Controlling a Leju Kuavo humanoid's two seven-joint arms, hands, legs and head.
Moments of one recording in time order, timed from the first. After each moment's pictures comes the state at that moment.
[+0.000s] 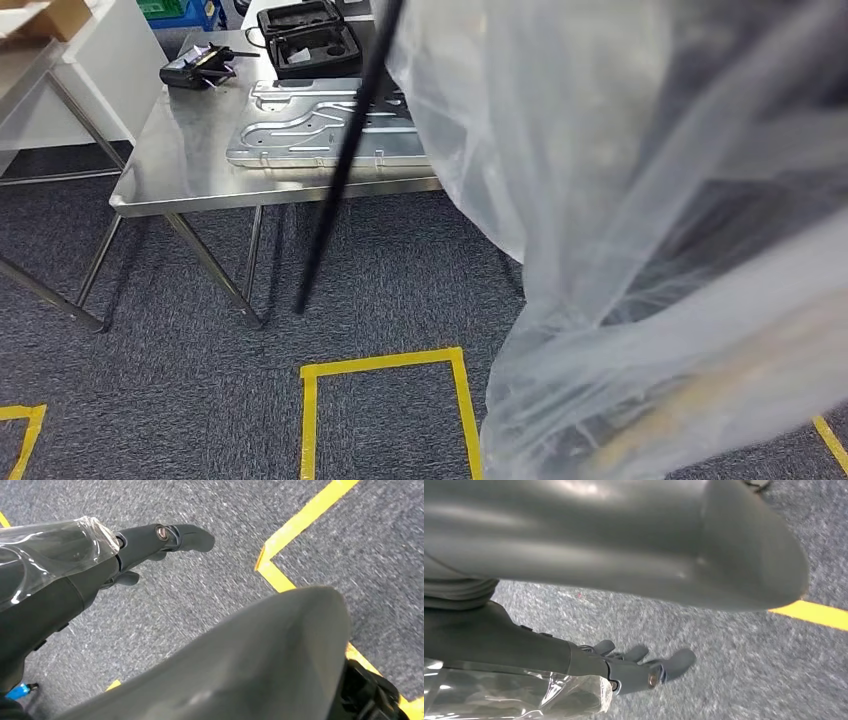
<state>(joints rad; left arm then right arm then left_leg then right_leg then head) -0.13 0.00 -1.15 -0.23 0.83 0.44 -0.05 -0.04 -0.05 0.21 -0.36 -0.11 -0.24 0.15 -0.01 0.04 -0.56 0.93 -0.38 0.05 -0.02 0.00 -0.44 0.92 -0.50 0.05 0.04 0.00</state>
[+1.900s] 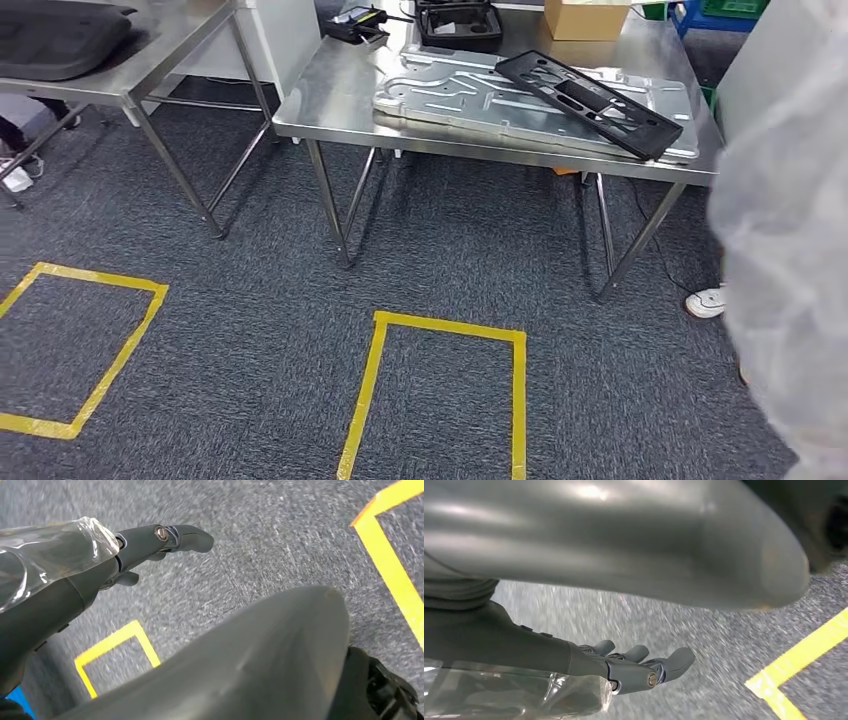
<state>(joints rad) -0.12 0.00 -1.18 -0.23 0.85 0.41 -0.05 -0.06 0.03 0.30 -0.23 0.03 -0.15 0.17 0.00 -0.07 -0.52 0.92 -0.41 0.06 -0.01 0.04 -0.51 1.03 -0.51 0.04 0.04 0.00</state>
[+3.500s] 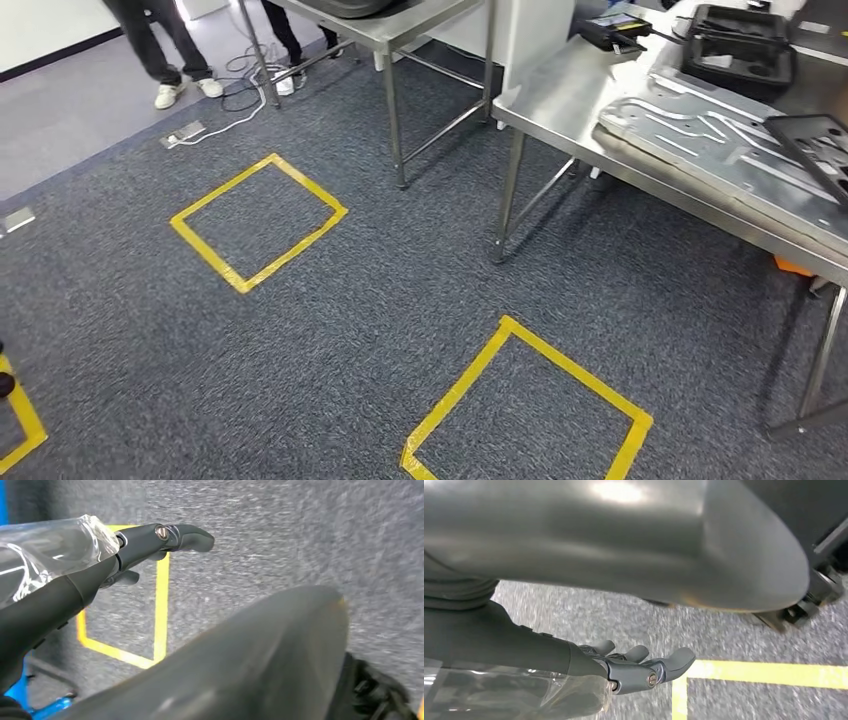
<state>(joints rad) -0.12 0.05 -1.17 -0.23 0.86 0.40 -0.05 -0.07 0.08 0.40 -0.22 0.05 -0.13 0.18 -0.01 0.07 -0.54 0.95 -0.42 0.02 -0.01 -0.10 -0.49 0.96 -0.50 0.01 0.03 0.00</state>
